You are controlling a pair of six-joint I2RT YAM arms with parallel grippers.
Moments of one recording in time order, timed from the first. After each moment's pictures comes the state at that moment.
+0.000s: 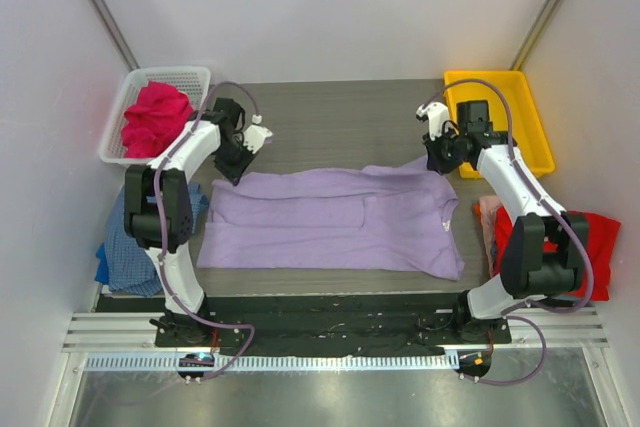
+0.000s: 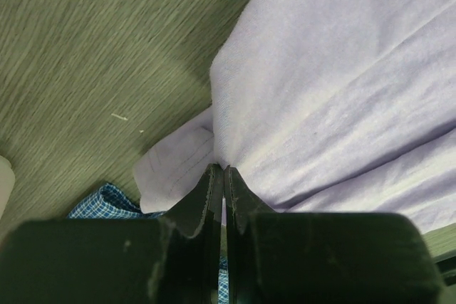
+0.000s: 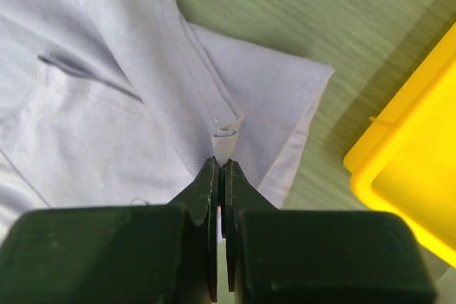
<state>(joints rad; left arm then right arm) -0.16 1.91 1.51 -0.94 0.13 0.59 0.03 1.53 1.21 -0.60 -0.29 -0.48</state>
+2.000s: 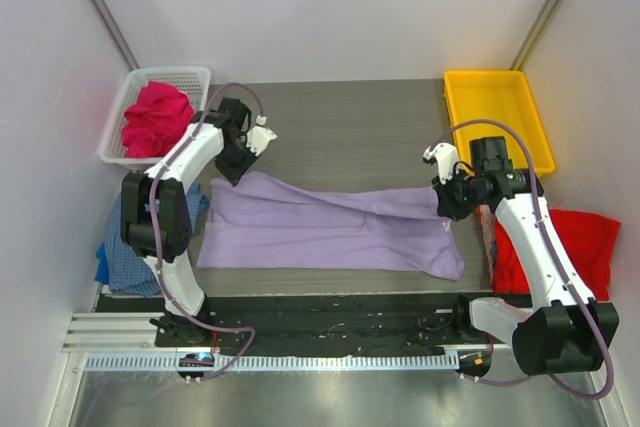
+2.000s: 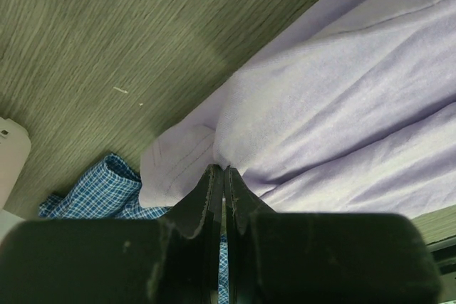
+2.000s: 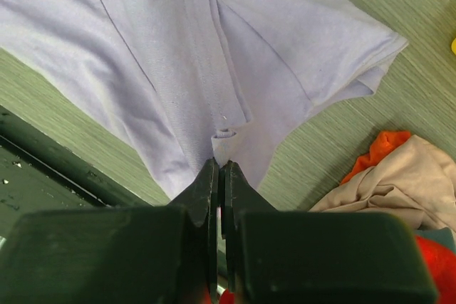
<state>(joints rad) -0.21 1.83 1.48 -0.98 0.04 0.57 0.04 1.12 1.01 -0.98 -0.32 -0.55</state>
